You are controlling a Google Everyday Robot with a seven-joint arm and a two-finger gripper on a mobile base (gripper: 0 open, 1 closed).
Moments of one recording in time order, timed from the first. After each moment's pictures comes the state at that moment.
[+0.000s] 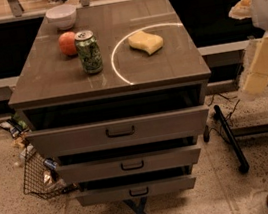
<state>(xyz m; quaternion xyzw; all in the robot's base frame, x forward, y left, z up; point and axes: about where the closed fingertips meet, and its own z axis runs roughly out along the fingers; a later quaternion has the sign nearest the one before) 0.443 -0.207 0.989 -0.60 0.78 -0.03 0.20</state>
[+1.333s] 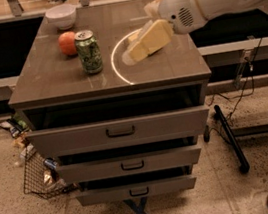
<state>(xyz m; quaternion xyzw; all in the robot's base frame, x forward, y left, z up) 0.572 -0.040 0.993 -0.50 0.71 0.24 0.44</state>
